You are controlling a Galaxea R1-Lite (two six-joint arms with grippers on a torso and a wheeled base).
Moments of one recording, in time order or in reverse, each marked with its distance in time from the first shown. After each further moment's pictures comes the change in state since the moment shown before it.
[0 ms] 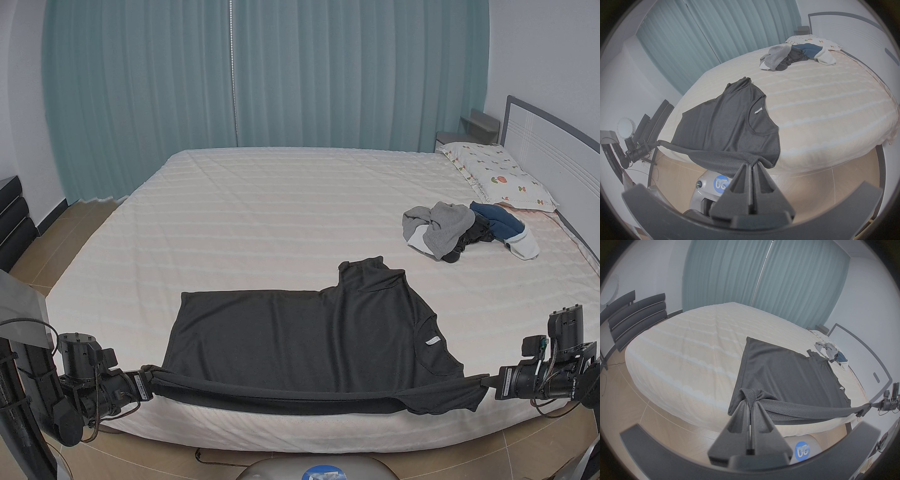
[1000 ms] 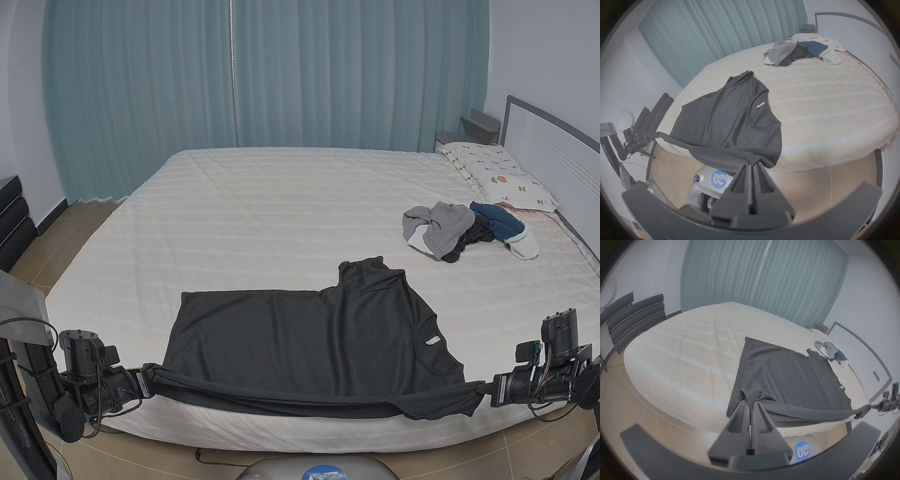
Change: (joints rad) left arm -0.007 -0.011 -0.035 0.050 -0.003 0.008; right arm 0.033 0.024 0.001 0.017 -0.010 -0.039
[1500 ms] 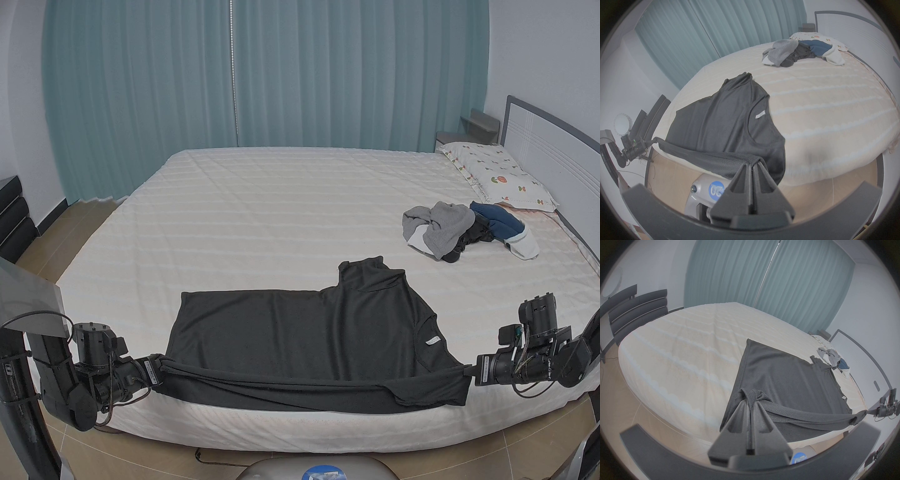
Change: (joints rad) left arm 0.002 0.104 -0.126 -0.001 0.002 -0.066; right arm 0.000 0.188 -0.169 -0.009 -0.009 0.014
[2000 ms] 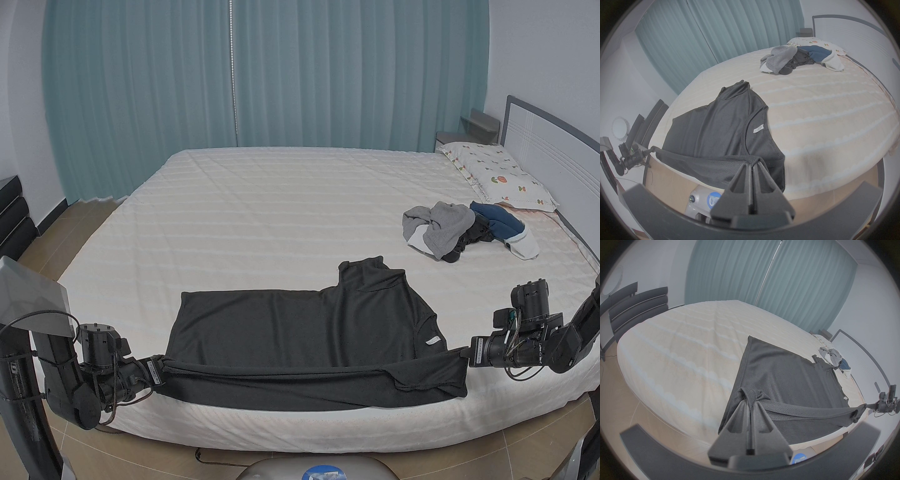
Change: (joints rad) left arm -0.001 0.038 -0.025 0.000 0.001 -0.012; right arm -0.010 0.070 -0.112 -0.012 -0.033 0.006
